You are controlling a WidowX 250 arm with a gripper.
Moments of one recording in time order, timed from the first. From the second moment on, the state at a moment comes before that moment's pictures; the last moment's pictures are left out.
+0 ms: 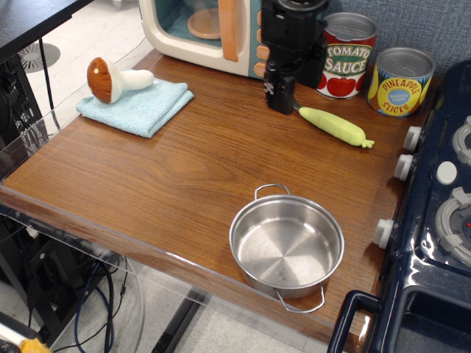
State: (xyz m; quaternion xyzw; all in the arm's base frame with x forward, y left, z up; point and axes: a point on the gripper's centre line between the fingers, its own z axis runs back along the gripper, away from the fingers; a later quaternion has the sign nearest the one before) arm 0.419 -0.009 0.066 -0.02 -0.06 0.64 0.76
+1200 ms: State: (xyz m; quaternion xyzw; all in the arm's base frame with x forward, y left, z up) arm 0.450 -0.036 0.015 -0.02 -0.04 0.62 0.78
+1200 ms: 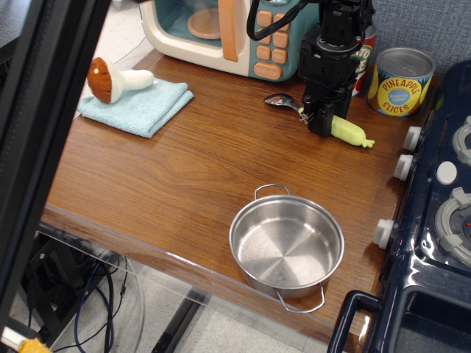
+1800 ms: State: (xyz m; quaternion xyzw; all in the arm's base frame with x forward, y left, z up) arm 0.445 -0.026 0.018 -0.01 -0.01 0.64 0.77
